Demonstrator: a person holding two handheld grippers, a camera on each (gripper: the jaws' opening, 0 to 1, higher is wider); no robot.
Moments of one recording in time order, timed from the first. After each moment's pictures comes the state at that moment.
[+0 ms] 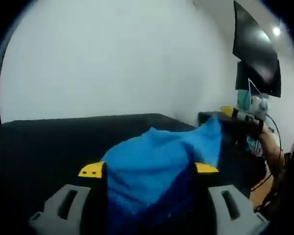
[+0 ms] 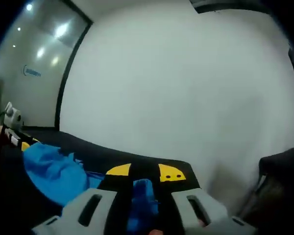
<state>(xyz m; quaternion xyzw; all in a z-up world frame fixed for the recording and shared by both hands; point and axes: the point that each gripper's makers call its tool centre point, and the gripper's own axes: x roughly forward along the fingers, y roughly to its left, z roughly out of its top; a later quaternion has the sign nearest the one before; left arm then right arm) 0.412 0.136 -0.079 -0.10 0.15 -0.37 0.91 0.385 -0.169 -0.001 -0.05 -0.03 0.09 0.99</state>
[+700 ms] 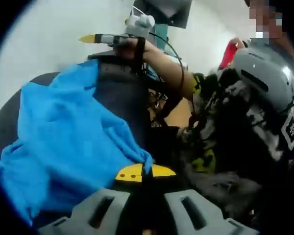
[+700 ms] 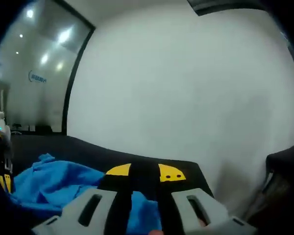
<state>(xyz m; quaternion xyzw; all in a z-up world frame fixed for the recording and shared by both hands) 0.187 0.078 -0.140 0.15 0.30 -0.71 0.62 0.374 -0.160 -0.002 -0.03 -0.05 0.12 0.99</state>
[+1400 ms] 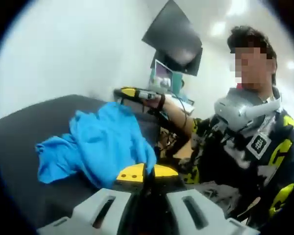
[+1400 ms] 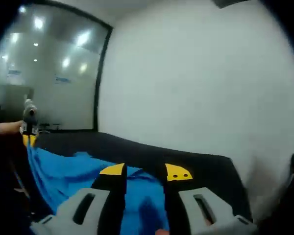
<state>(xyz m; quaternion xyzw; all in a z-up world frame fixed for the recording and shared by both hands) 0.194 0.163 -0.083 0.05 0.21 -0.69 0.69 0.324 -0.029 -0.037 -0.04 0.01 0.37 0.93</state>
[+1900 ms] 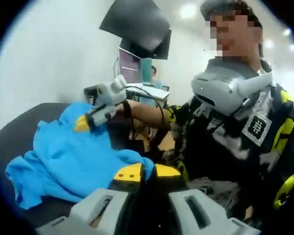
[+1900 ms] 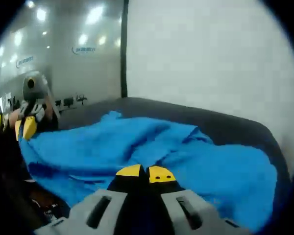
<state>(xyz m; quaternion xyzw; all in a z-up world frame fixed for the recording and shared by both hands) 0.148 0.133 -0.084 0.08 0.17 -0.75 0.64 0.339 -0.011 -0.075 -0.03 0.10 0.35 0.93</state>
